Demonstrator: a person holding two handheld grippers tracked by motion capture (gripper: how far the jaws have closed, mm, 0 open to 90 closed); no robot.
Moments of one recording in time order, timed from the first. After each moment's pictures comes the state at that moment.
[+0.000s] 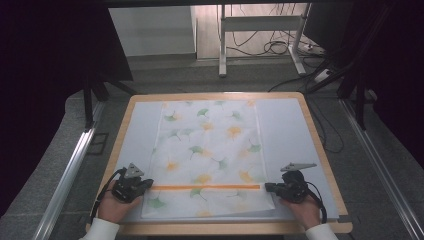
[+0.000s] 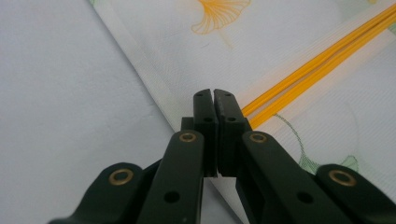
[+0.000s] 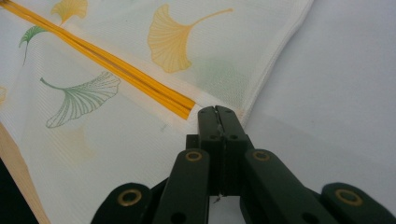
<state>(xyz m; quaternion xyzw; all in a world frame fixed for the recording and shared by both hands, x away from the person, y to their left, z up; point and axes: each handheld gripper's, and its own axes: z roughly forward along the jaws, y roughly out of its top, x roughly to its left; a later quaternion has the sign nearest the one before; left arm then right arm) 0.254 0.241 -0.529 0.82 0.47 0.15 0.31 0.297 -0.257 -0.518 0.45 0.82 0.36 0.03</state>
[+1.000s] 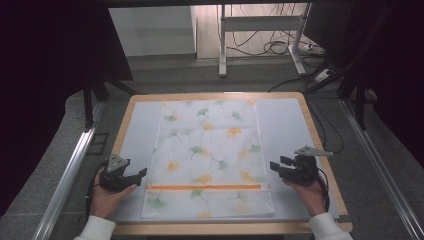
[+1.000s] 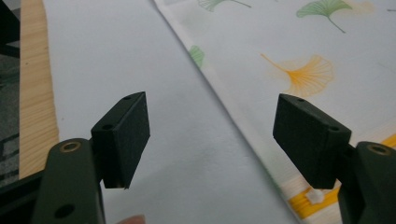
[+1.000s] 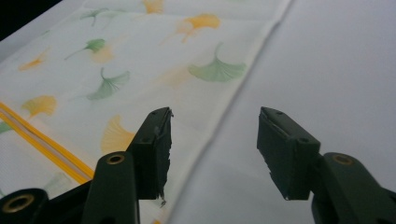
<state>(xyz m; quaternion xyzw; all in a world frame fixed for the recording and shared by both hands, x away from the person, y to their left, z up) 0.268 0.278 -0.523 0.74 0.51 0.25 0.36 0.329 -0.279 -0.492 0.45 0.76 0.44 0.14</state>
